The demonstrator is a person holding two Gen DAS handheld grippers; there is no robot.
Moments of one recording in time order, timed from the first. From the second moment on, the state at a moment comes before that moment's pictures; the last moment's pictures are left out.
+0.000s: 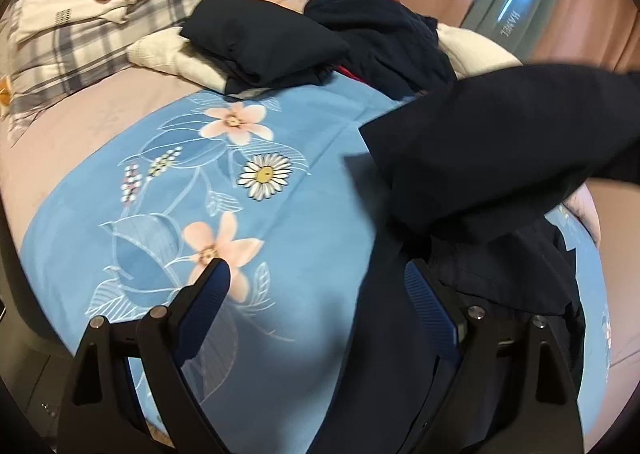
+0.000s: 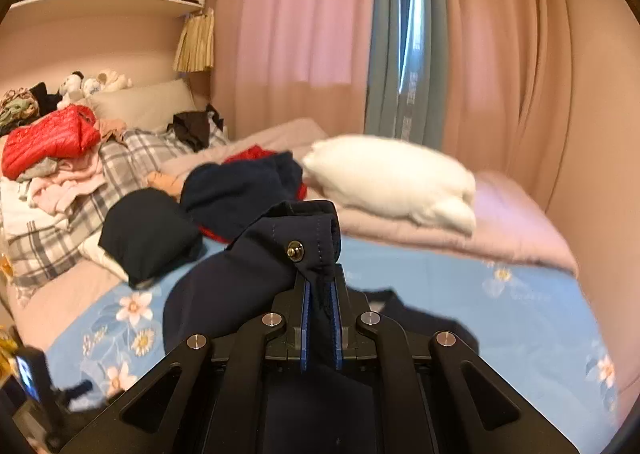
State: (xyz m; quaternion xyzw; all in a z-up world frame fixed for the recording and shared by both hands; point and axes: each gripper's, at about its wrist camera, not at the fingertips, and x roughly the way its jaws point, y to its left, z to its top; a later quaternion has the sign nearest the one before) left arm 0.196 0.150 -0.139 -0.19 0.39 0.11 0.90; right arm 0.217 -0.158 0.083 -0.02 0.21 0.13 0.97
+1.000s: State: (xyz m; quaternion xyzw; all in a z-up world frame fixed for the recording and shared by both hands) left arm 0.307 0.105 -0.225 -0.15 0.47 0.07 0.86; right arm 0.274 -0.214 0.066 0.02 0.25 0.02 0.97
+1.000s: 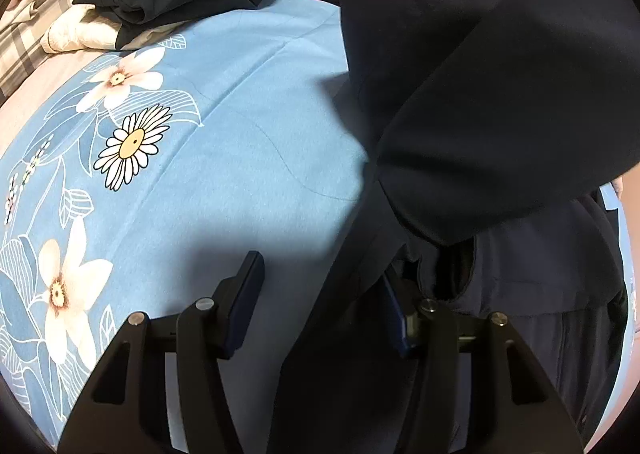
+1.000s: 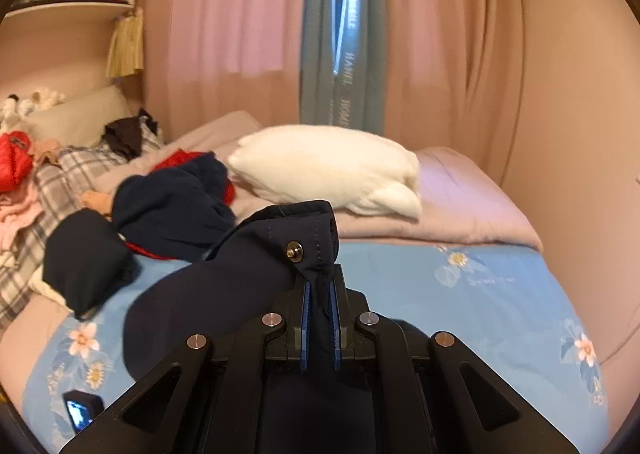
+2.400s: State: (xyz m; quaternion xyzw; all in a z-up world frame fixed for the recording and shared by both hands) left arm 0.307 0.107 -0.232 -0.17 0.47 0.07 0.86; right arm 0.301 -0.299 -0.056 0.11 0.39 -0.07 0.91
